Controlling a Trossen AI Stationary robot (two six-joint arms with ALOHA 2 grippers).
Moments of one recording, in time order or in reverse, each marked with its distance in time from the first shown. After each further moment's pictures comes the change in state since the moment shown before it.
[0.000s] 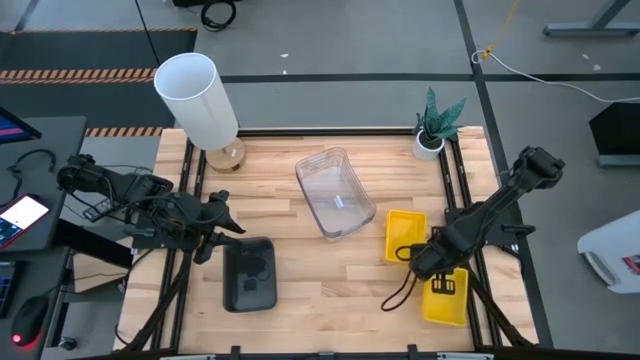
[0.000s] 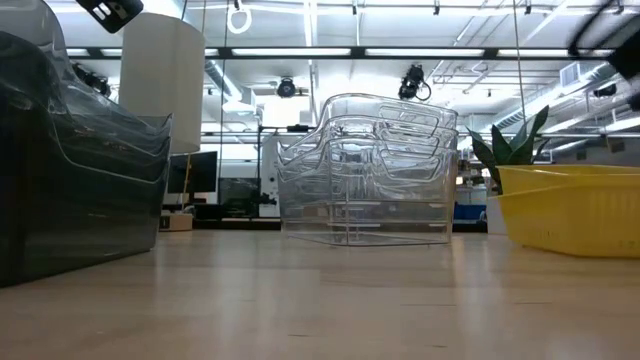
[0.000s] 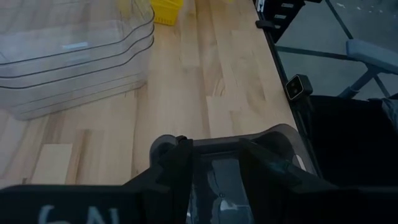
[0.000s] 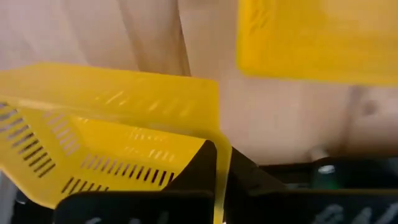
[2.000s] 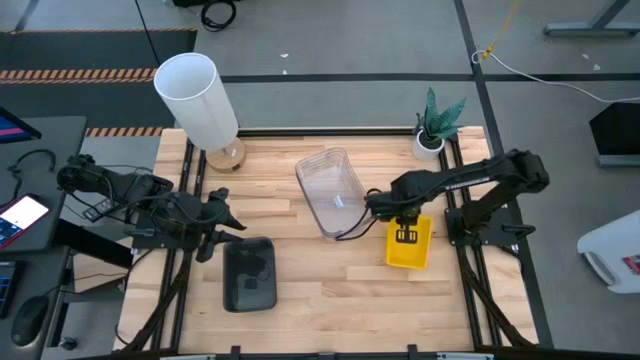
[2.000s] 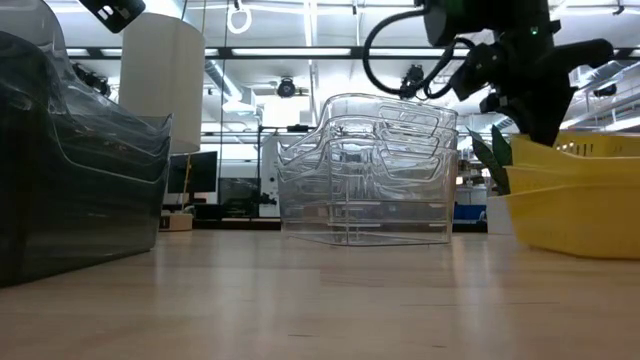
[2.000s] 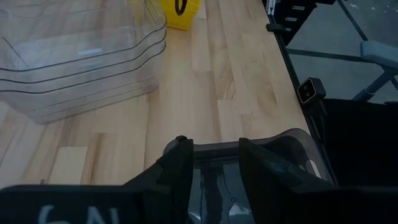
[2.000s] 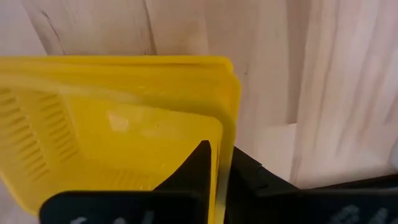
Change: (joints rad) left arm 0.002 0.000 0.000 0.000 -0.046 0.016; right arm -0.587 0.154 0.239 -0.170 0.297 -0.606
